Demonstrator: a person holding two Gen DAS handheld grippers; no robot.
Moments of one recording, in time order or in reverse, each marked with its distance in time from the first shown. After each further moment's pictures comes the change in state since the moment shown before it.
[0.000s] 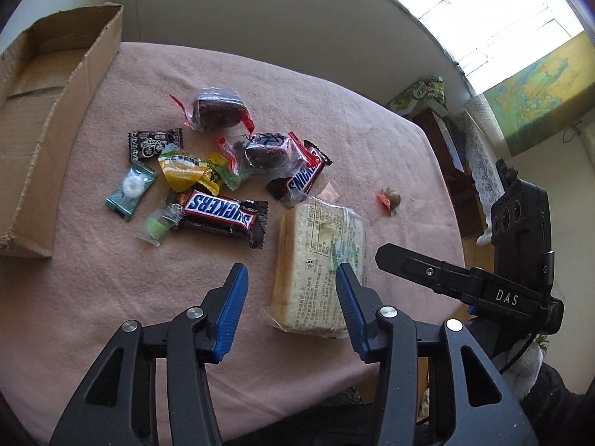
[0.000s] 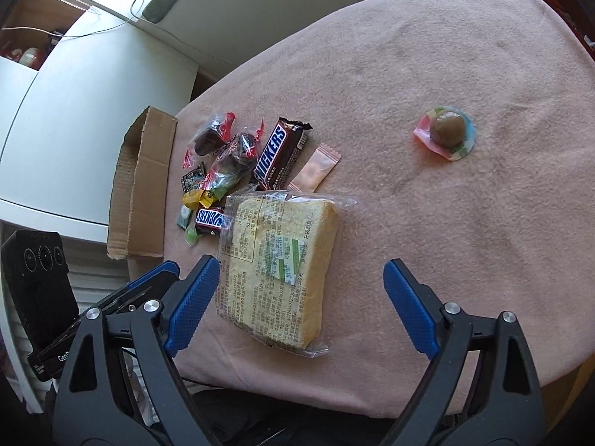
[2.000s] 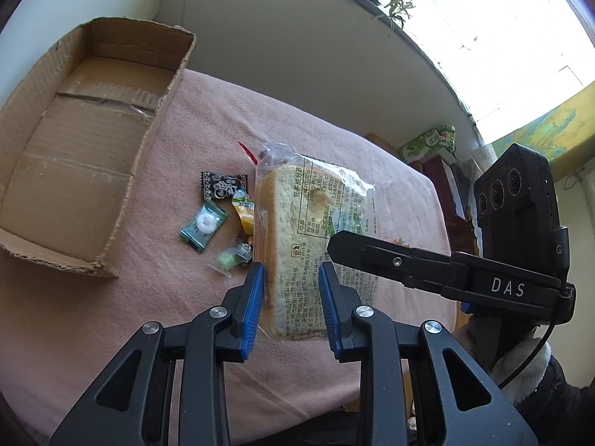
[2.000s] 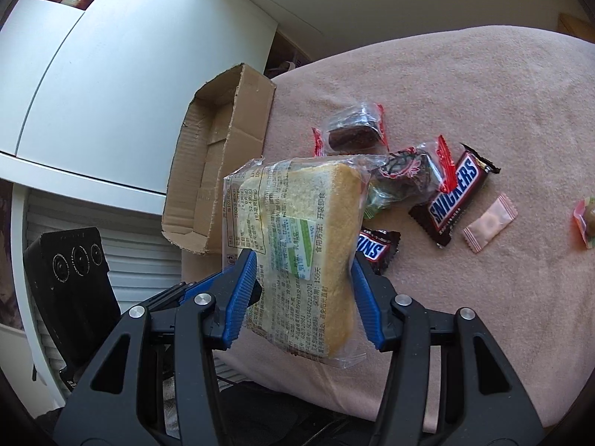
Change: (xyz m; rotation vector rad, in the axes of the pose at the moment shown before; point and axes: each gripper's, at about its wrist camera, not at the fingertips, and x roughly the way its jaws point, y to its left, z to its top) left arm -0.059 0.057 0.018 -0.125 -0.131 0.007; right arm 0.038 0.120 0.040 -0.185 0.145 0.154
